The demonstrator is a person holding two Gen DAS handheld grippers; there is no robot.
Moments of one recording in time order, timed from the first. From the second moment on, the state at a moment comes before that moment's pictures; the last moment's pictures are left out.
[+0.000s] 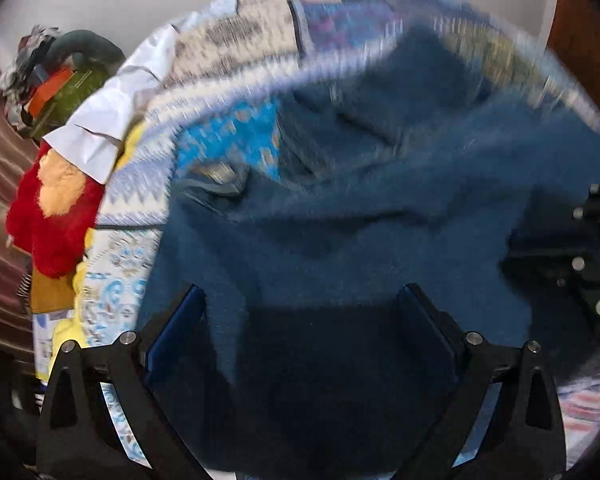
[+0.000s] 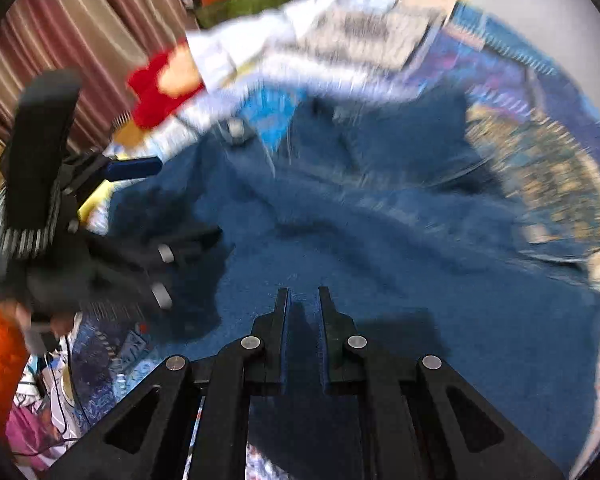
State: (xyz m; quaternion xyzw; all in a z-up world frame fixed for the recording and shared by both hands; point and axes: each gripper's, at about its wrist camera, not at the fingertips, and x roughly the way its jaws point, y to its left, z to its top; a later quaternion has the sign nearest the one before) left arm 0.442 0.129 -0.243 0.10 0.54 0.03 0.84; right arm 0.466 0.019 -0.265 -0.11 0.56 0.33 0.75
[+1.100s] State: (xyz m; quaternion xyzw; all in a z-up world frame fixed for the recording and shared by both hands) left arm 0.368 0.131 -0.247 0.06 0.51 0.02 0.86; right arm 0.409 -0.013 -0.267 -0.11 0.53 0.33 0.77
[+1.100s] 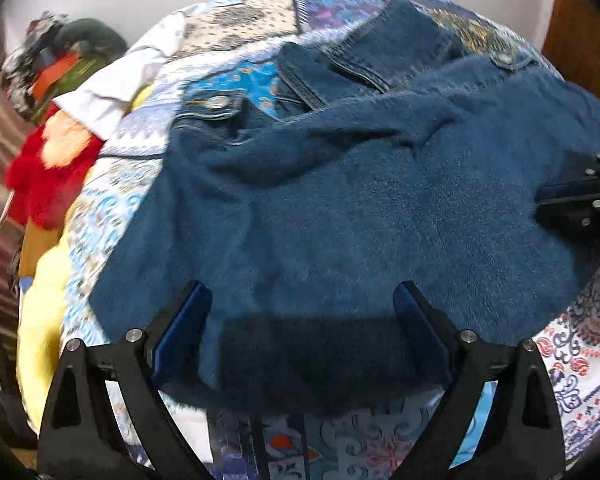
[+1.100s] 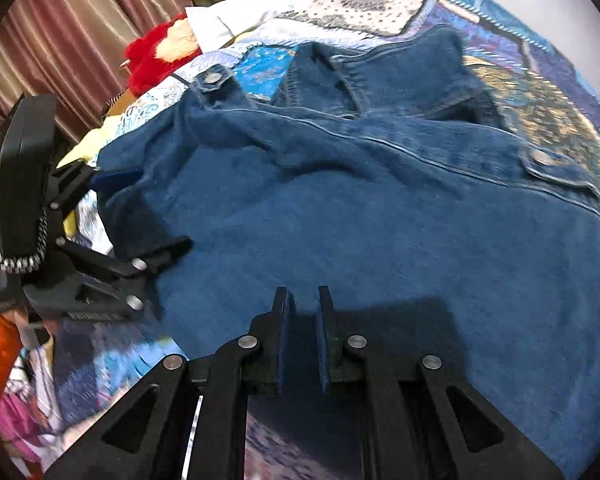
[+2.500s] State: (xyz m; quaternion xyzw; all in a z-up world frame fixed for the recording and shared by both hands) left arm 0.349 0.201 -0.252 -0.30 0.44 0.14 0.84; right arm 0.408 -0.099 -0.251 -0.03 0.53 0.26 0.81
